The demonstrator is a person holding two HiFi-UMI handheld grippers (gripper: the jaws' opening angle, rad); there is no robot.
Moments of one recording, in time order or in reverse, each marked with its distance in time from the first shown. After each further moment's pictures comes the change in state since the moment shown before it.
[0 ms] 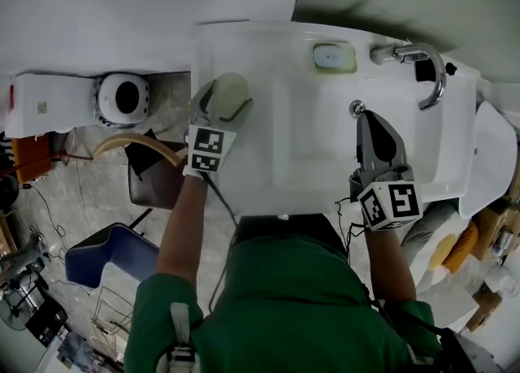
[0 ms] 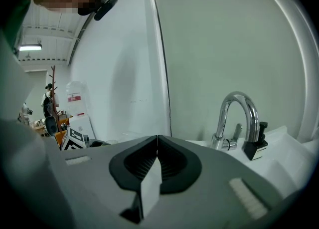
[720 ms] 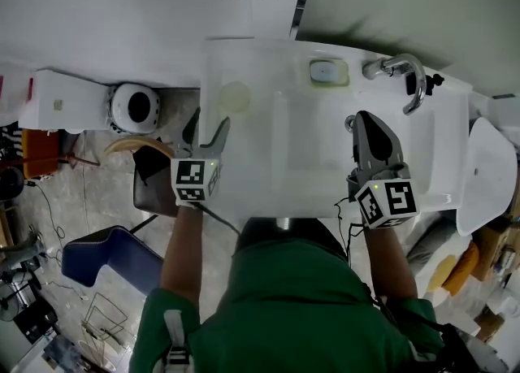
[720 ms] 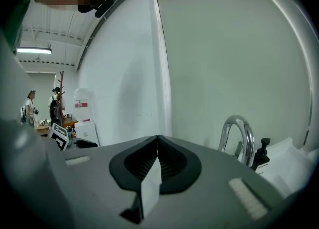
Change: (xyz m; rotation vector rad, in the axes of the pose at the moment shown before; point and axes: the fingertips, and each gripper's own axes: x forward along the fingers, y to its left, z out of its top) left arm -0.107 0.005 0.038 -0.094 -0.094 0.211; right arm -0.030 0.007 0.047 -0.025 -0.091 0.056
